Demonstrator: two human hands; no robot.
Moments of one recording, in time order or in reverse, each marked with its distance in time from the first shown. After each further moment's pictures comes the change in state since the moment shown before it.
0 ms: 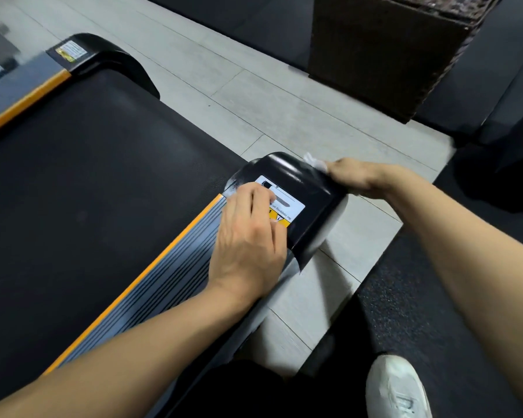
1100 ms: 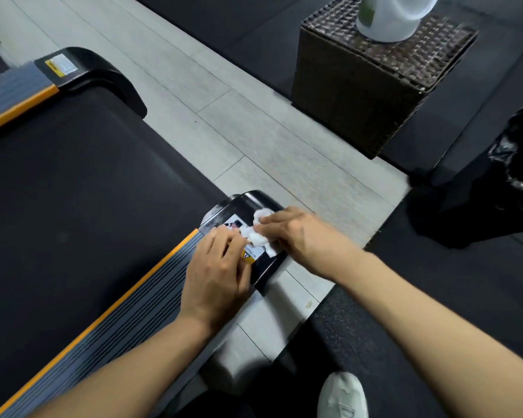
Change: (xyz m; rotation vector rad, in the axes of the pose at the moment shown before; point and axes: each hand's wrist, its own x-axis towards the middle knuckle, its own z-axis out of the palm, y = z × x) left_hand 0.004 -0.001 -0.006 0.096 -0.071 0.029; right_hand -0.080 -0.024 0.006 -0.542 0.134 -0.706
